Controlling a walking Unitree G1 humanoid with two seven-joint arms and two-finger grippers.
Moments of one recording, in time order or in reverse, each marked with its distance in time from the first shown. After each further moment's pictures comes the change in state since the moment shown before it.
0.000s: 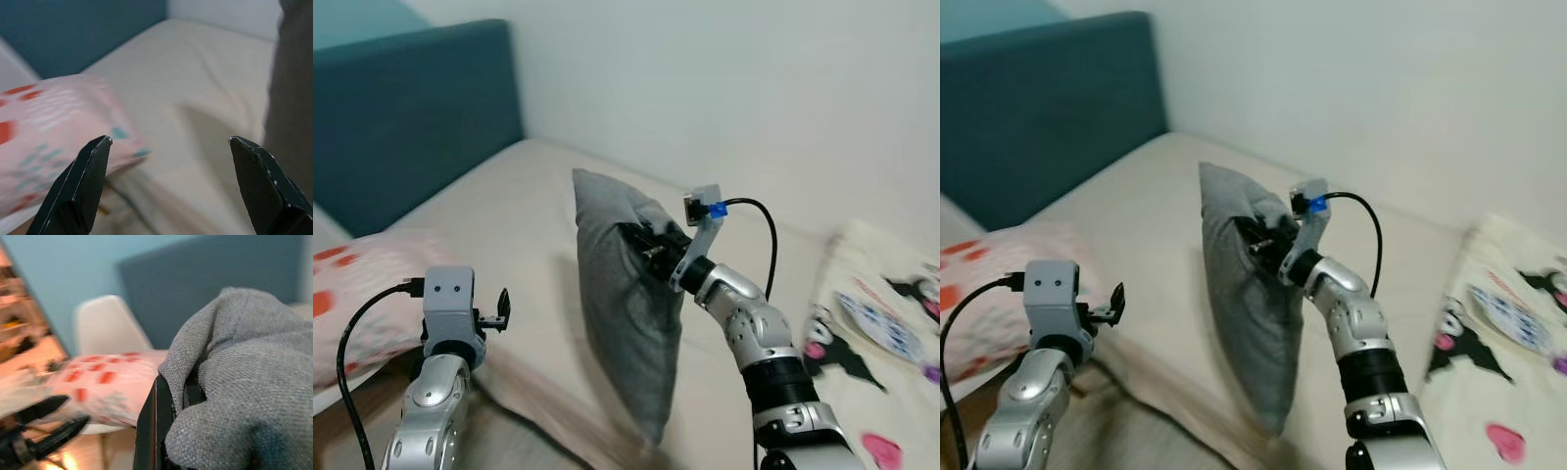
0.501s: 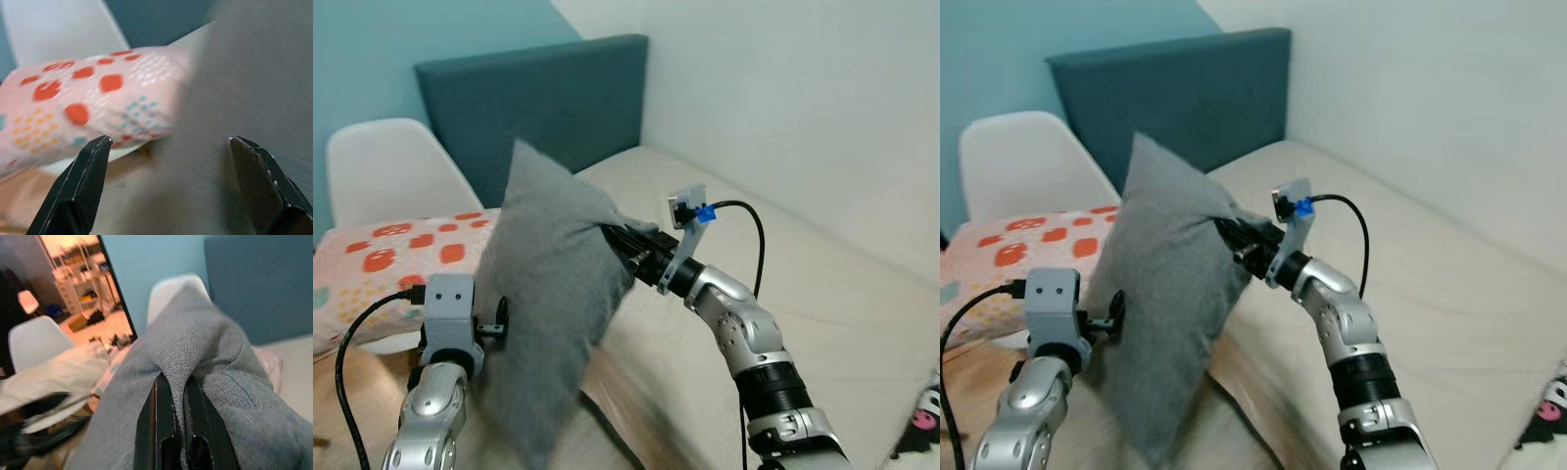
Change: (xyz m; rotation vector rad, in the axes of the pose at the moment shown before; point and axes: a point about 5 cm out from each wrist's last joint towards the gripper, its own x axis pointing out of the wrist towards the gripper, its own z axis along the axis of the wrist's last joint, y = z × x) left arm -0.009 0.002 -0.013 0.034 0.037 -0.014; right arm -0.015 -0.013 -0.016 0.008 0.052 -0.054
